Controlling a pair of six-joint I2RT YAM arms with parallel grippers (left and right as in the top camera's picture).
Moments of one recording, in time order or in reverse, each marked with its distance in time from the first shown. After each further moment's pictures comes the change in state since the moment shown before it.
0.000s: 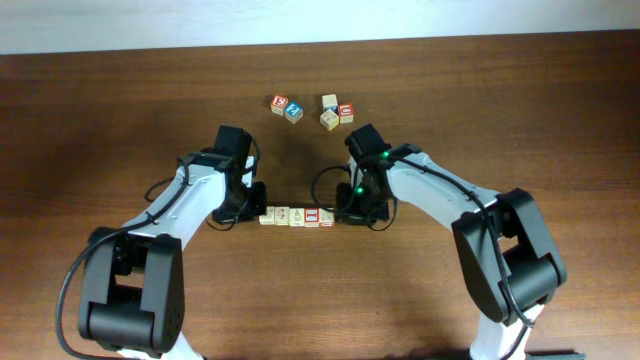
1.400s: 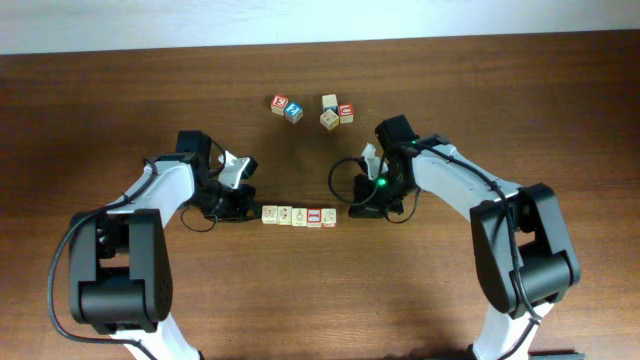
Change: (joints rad) left arm 0.197 0.096 0.000 0.003 0.486 0.451; right arm -0.125 0.000 -0.024 0.012 -0.192 -0.177
